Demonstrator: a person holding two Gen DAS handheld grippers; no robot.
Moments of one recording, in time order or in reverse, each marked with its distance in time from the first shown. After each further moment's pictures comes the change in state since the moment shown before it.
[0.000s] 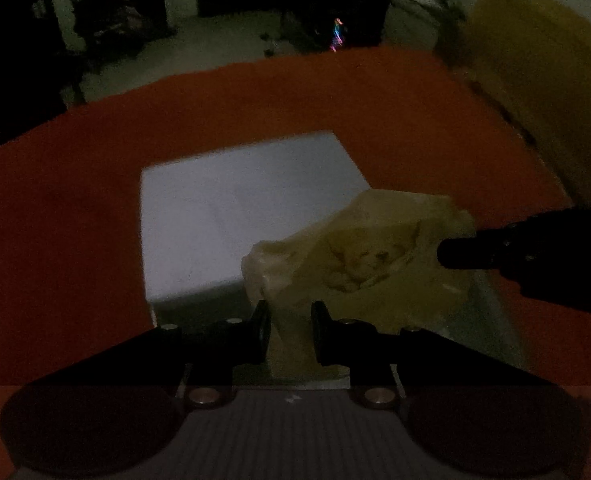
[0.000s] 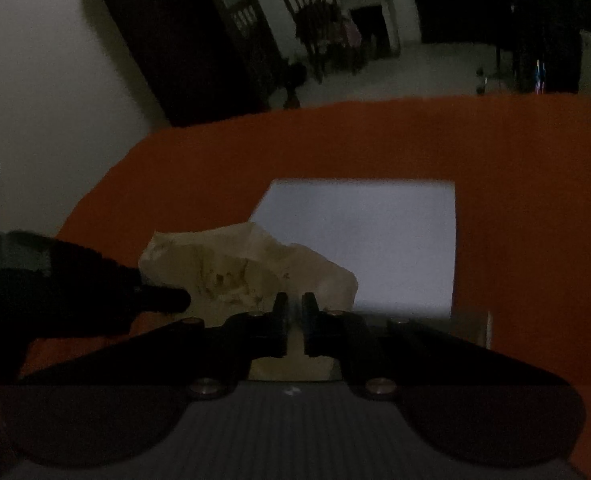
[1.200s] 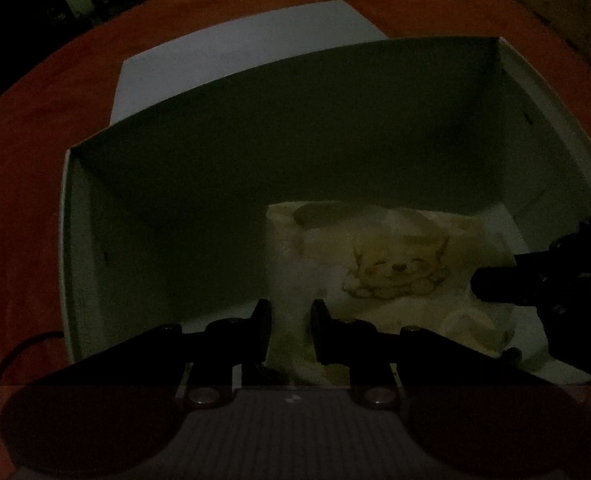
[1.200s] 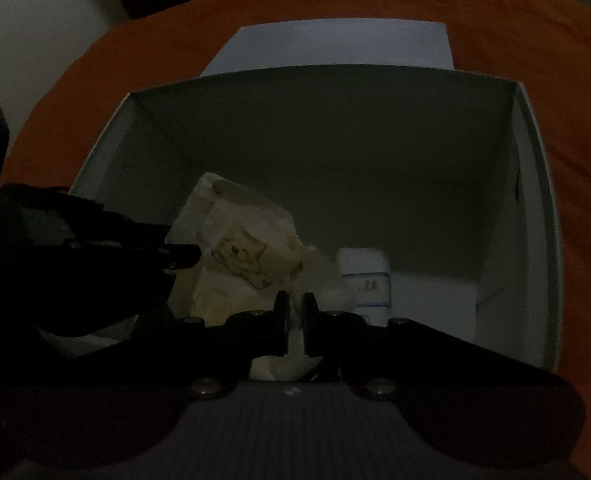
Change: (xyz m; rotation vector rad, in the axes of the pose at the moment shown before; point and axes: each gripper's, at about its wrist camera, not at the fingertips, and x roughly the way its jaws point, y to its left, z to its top) left arm 0.109 -0.036 -0.062 0.020 0.173 0.142; right arm 0.058 0.012 -0.084 0.028 0.249 -0.104
